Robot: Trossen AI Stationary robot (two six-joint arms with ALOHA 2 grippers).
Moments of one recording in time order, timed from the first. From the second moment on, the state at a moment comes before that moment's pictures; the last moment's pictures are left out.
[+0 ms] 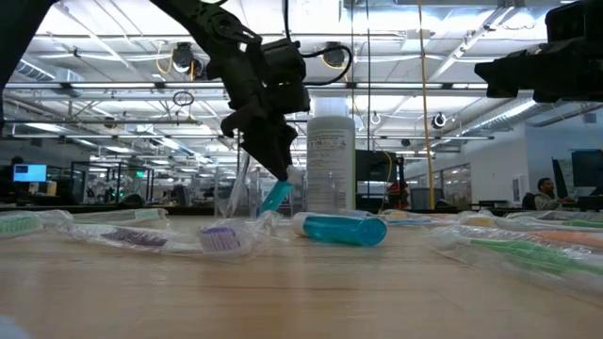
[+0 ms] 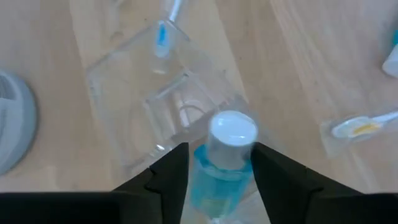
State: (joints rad) left arm 0.31 1.87 1.32 -0.55 0.22 0.58; right arm -0.13 0.01 0.02 0.07 -0.31 -0.28
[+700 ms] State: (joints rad) left arm 0.32 1.83 1.32 -0.54 0.26 0.51; right arm -0.13 0.01 0.02 0.07 -0.31 -0.28
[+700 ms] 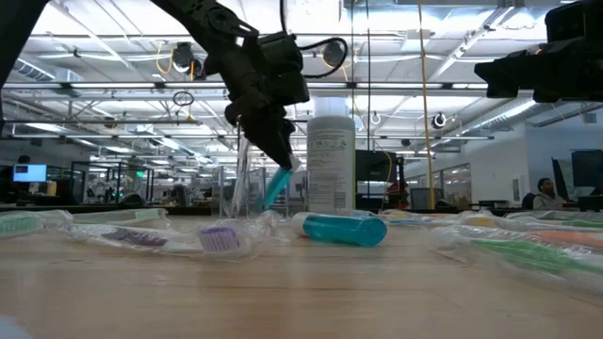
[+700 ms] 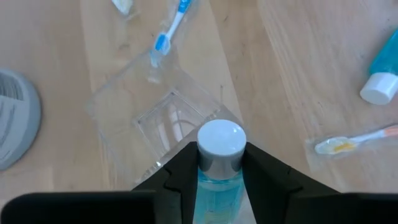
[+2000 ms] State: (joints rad) left arm 0.19 1.51 0.84 0.12 -0.19 -0.08; right arm -0.13 0.03 0.02 0.07 -0.29 -0.15
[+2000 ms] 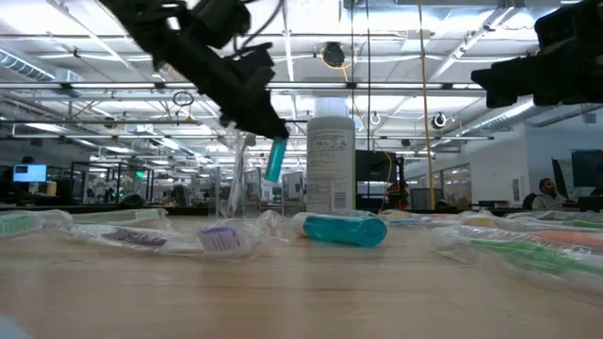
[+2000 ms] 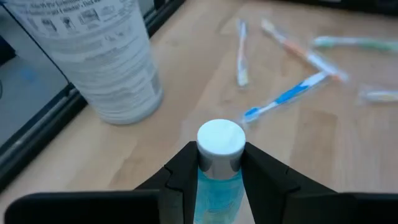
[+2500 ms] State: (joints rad) left arm 0.14 1.59 0.63 0.63 -0.29 -0.20; right arm -0.13 0.06 0.02 0.08 -0.27 -0.28
